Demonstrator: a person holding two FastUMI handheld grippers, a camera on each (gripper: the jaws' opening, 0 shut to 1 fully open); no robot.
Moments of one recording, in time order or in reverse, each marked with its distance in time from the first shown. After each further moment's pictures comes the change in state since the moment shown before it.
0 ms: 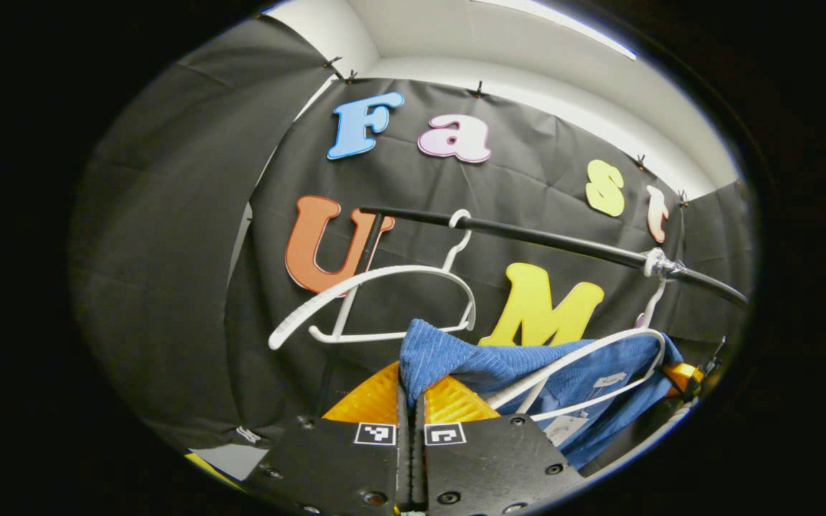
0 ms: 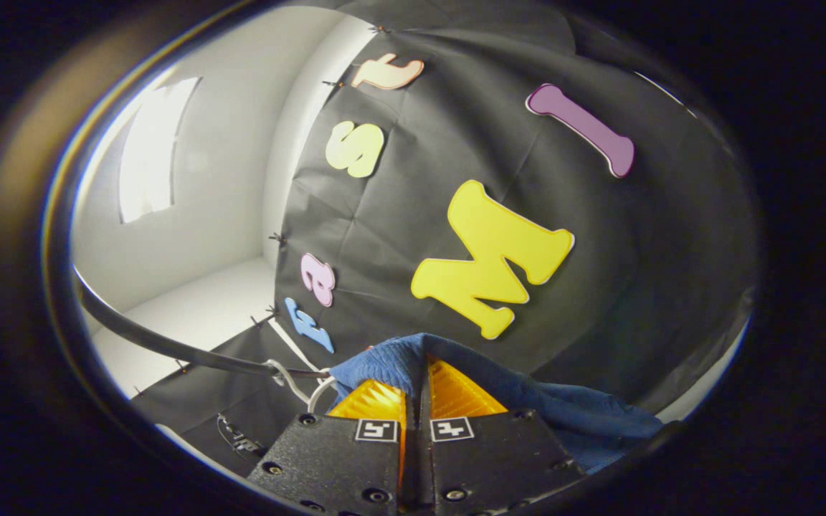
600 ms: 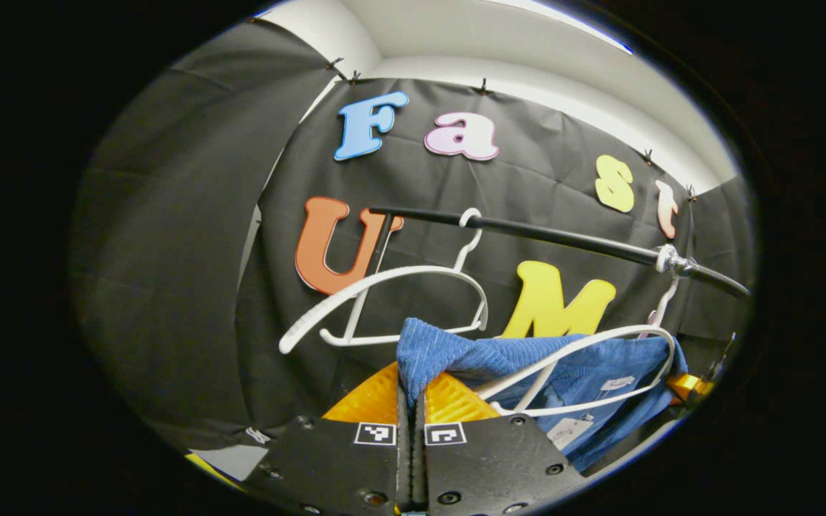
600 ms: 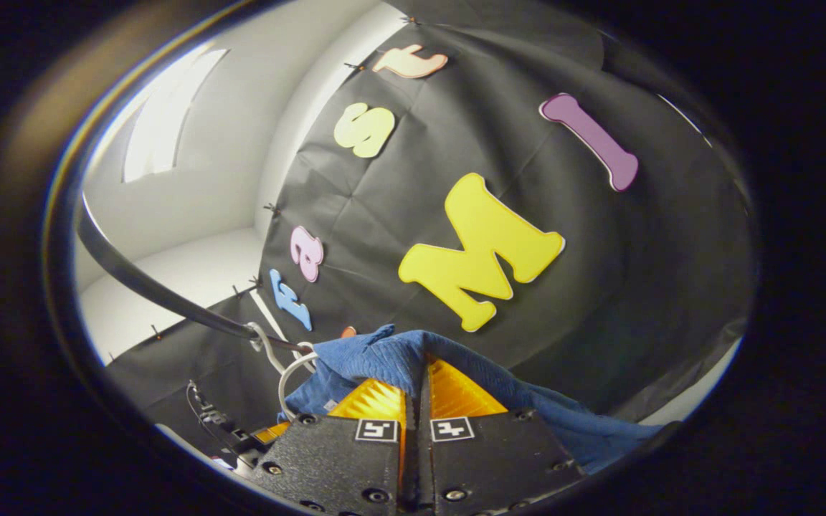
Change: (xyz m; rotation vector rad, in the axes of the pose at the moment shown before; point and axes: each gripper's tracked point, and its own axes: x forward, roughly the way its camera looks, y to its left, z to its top) left arm 0.004 0.013 -0.014 -0.019 0.031 0.054; right arm -0.007 -0.031 -0.035 -0.098 0.059 -0.114
